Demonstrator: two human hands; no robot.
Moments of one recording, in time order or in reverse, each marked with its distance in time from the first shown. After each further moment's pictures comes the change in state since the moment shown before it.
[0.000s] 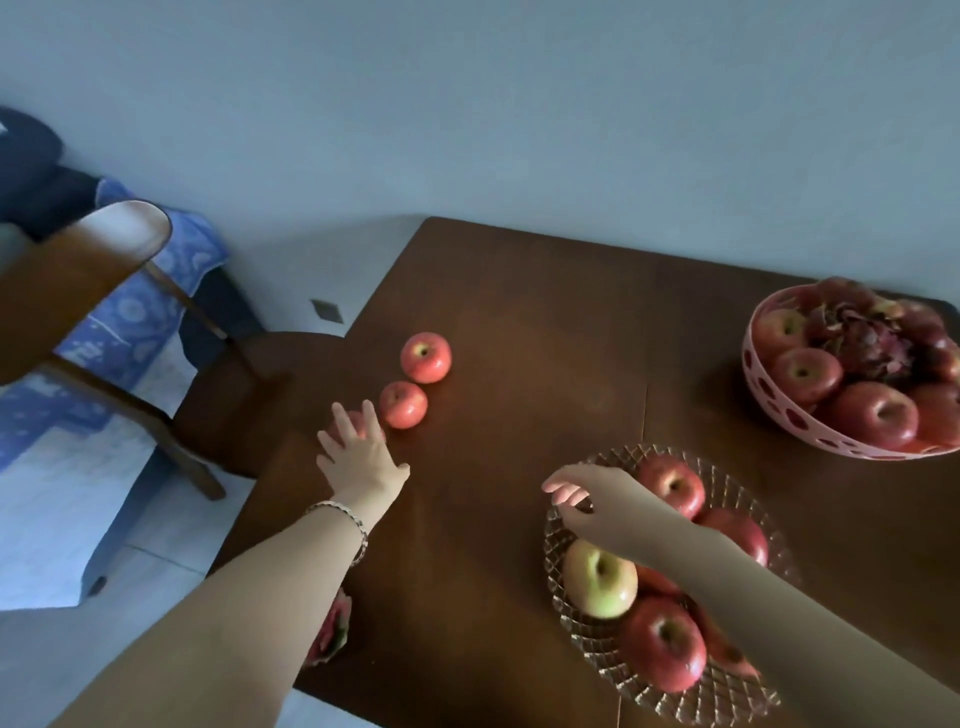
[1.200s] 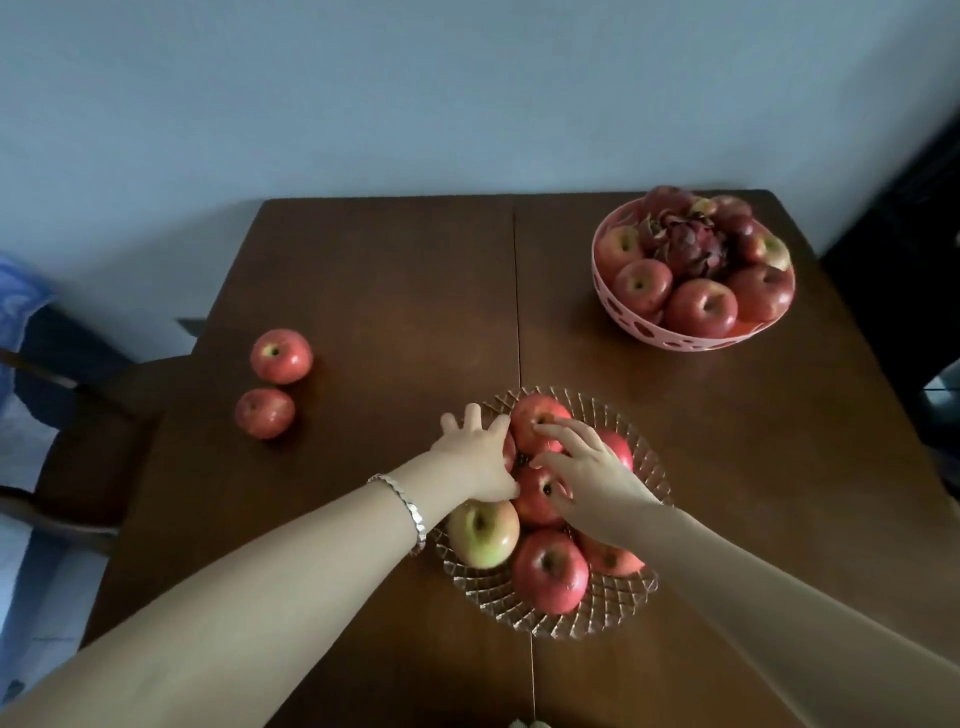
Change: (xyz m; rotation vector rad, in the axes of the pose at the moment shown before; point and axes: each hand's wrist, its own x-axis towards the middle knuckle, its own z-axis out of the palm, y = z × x) left_hand -0.118 0.189 0.019 0.357 -0.472 0.723; right_hand -0.057 0.108 0.004 -0.247 0.243 0.056
